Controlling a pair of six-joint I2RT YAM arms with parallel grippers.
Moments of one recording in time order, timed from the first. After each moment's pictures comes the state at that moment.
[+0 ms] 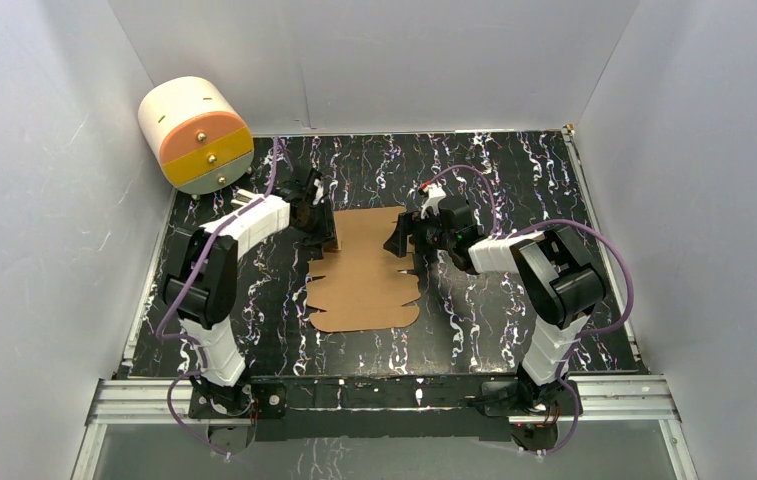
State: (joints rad) left arm -0.38 1.83 1.26 -0.59 0.11 -0.49; right arm 0.50 1.80 0.81 0.46 -0.38 0.36
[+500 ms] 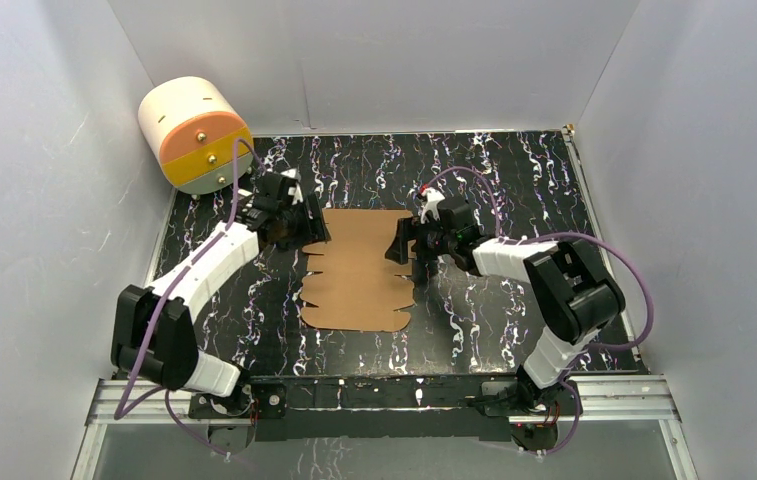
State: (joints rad) left arm -0.38 1.45 1.10 -0.56 0.05 -0.54; right arm 0.52 1.71 0.81 0.28 -0.39 0.36
